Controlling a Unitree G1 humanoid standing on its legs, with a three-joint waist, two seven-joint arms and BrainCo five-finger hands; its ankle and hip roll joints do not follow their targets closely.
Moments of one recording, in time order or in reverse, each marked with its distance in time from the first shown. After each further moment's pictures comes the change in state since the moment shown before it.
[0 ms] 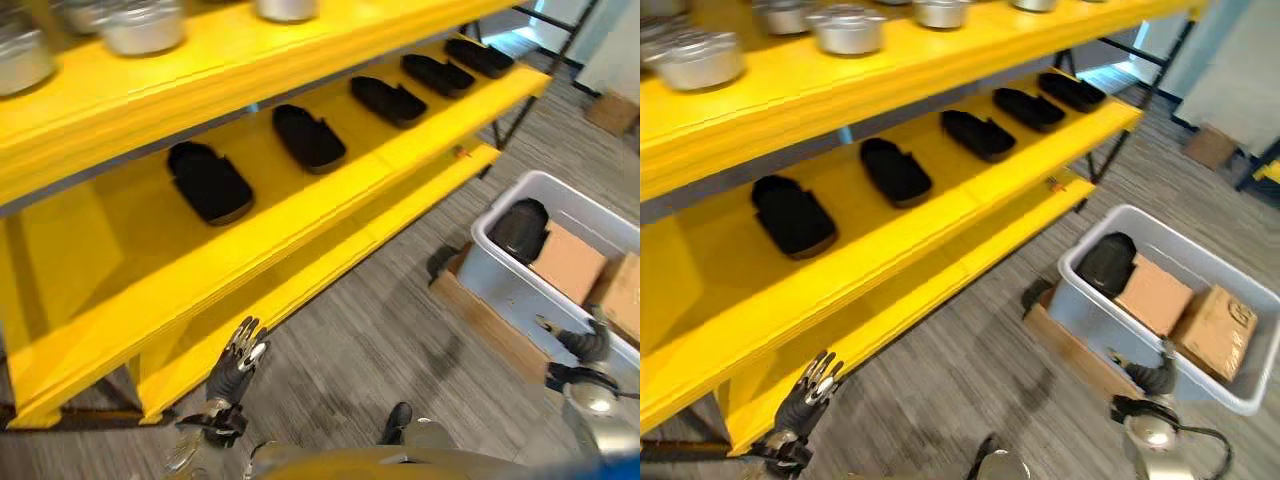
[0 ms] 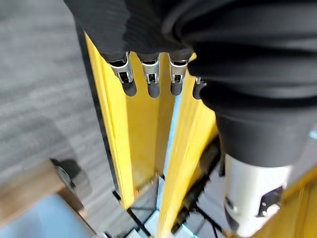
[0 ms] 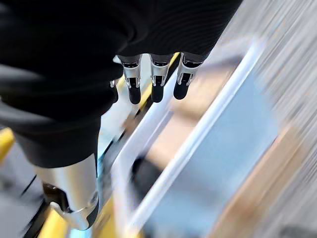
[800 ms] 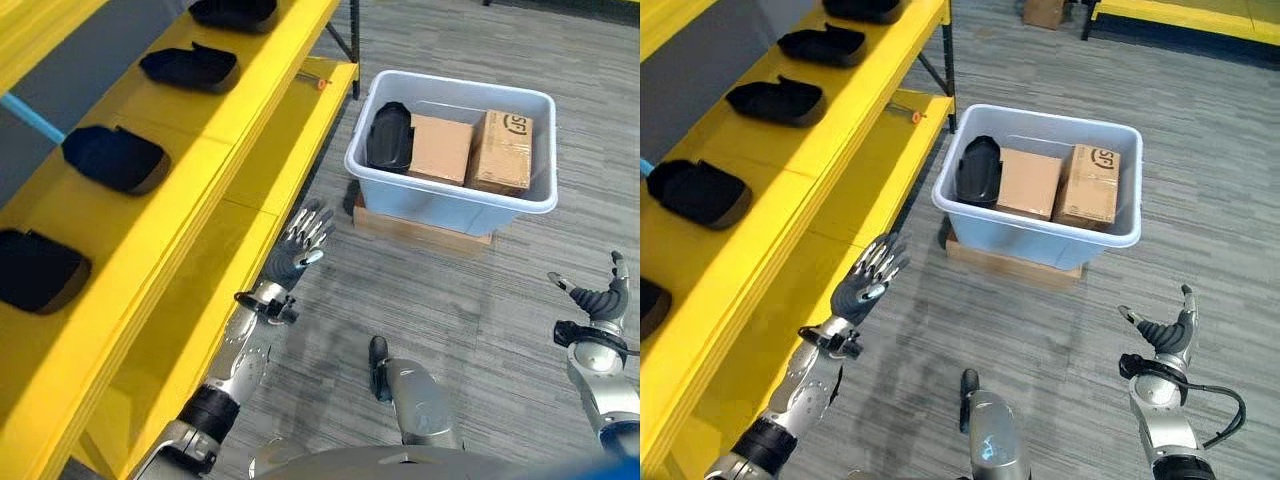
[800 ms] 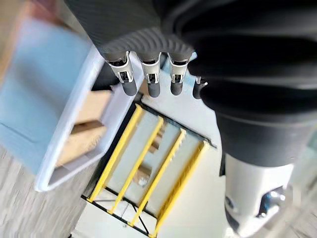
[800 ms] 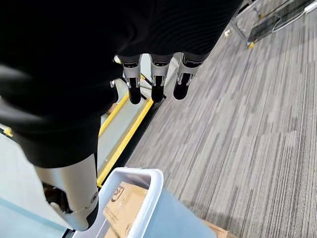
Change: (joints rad) left arm -0.479 0.025 -0.244 -0.076 -0.008 -0.098 -0.071; right arm -0.261 -0.032 0.078 0.112 -0.110 -0.126 -0.072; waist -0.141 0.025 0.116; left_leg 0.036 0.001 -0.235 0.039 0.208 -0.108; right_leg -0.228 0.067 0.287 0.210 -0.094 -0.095
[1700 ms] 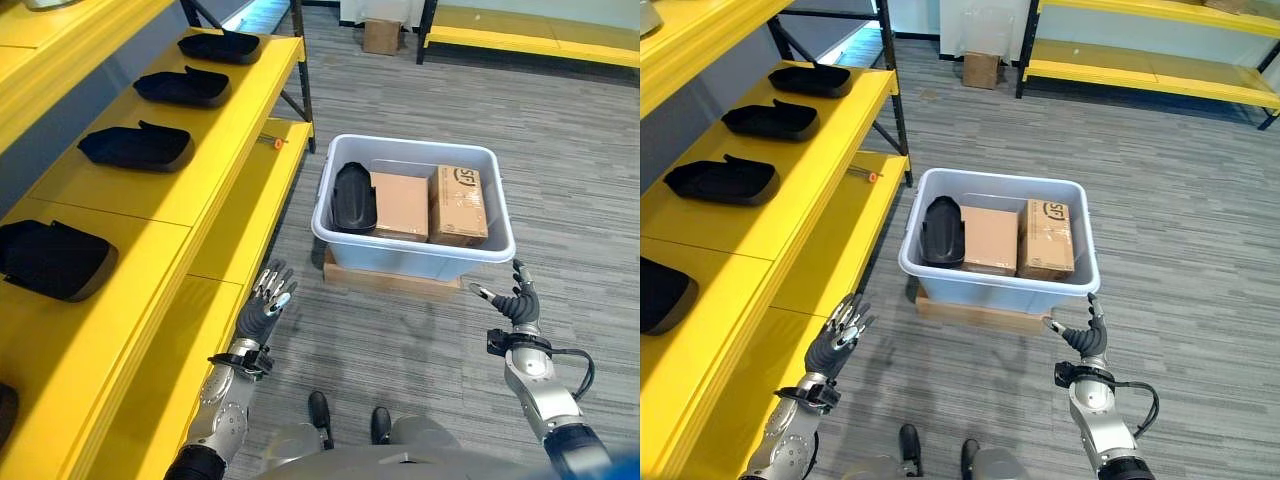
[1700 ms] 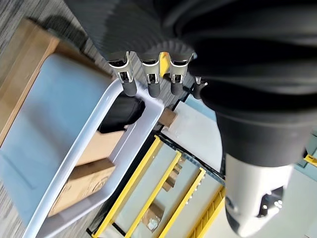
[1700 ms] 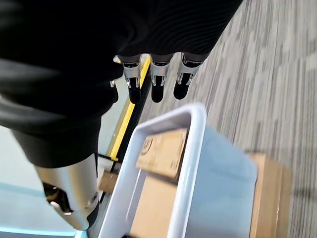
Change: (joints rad) left arm 0.261 -0.010 0.152 0.126 0.014 0.040 0.032; right arm -0.035 0.201 0.194 -0.040 0.005 0.009 0.127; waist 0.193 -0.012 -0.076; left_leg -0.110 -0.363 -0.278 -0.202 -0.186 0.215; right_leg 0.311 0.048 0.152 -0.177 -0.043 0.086
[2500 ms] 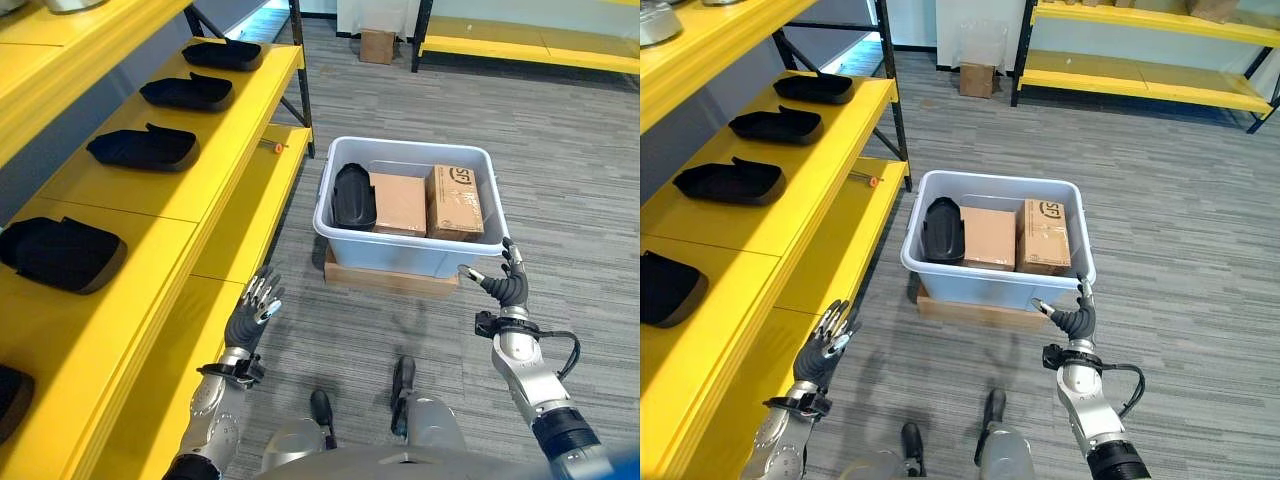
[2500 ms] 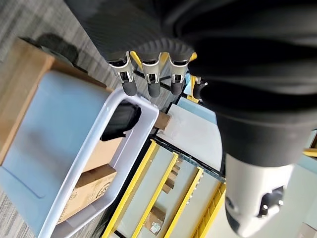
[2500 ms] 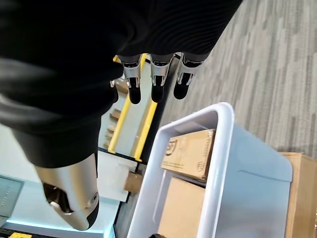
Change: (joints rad) left arm 0.030 -0.010 -0.013 0.069 0.039 -0.108 -0.004; right arm -0.043 0.008 0.018 -0.005 -0.022 -0.057 -0.001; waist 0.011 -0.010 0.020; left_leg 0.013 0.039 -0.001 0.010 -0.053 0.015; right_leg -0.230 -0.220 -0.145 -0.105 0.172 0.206
